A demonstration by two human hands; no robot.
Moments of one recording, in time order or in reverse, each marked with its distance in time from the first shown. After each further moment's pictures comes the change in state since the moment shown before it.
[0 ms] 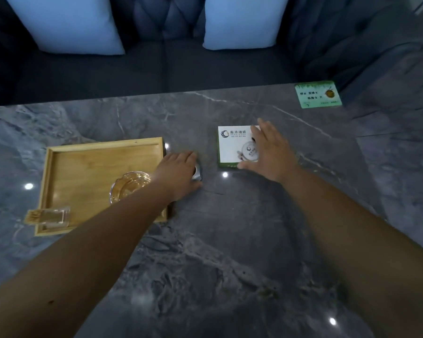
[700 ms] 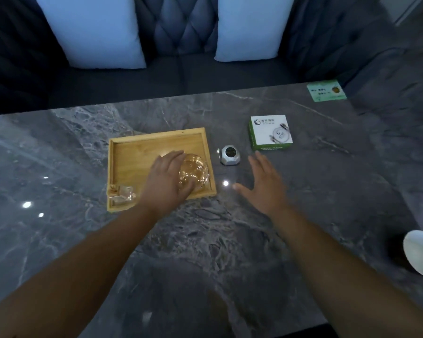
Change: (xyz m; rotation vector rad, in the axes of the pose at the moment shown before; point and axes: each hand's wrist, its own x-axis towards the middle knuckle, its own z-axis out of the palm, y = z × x) left_hand -0.171 -0.079 -0.035 -0.314 0.393 0.021; right_hand -0.114 -0.170 0.047 0.154 0.169 0.163
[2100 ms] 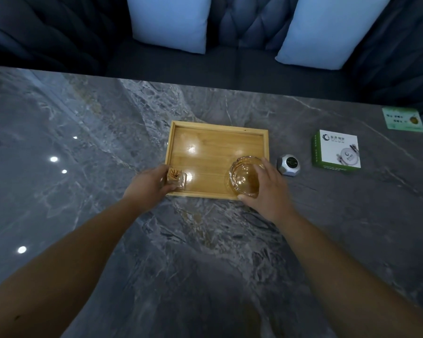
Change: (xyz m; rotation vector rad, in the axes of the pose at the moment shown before) left_hand -0.083 -0.159 -0.027 -0.165 -0.182 -0.446; right_hand 0.029 -0.094 0.065 -0.040 -0.169 -0.178
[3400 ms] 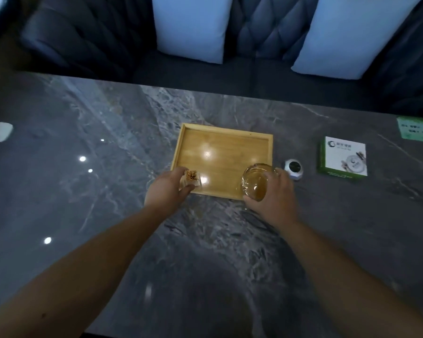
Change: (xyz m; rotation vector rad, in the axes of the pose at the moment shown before) left_hand -0.031 0.056 0.020 0.107 0.256 -0.038; right_hand -0.019 0.000 -0.017 0.105 0.133 0.033
